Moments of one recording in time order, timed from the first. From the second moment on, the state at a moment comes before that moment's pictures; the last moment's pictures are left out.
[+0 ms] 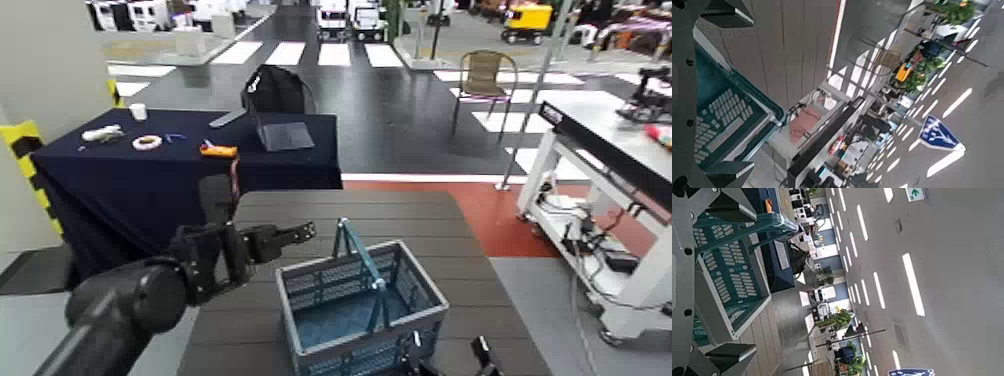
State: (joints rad) left arm -0.46 0.27 -0.28 -1.33 0.78 0.54 -0.36; right arm 0.32 -0.11 0.30 -1.59 -0.20 -0.54 -0.19
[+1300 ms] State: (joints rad) left arm 0.17 0.23 -0.17 -1.79 0.33 -0.09 0.07; right arm 0.35 -0.10 0.26 -1.61 -0.15 -0.54 -0.19
